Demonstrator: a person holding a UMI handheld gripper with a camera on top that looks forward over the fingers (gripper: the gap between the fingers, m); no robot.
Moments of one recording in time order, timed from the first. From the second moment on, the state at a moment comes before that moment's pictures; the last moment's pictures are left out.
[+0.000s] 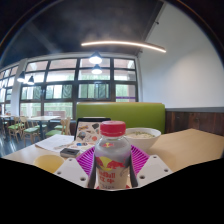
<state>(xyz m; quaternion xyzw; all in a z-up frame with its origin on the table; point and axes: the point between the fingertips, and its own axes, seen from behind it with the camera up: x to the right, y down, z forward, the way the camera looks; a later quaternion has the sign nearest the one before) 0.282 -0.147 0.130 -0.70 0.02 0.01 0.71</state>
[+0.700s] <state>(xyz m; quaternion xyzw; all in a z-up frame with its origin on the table) 0.380 -0.549 0.206 -0.72 0.04 0.02 0.70</state>
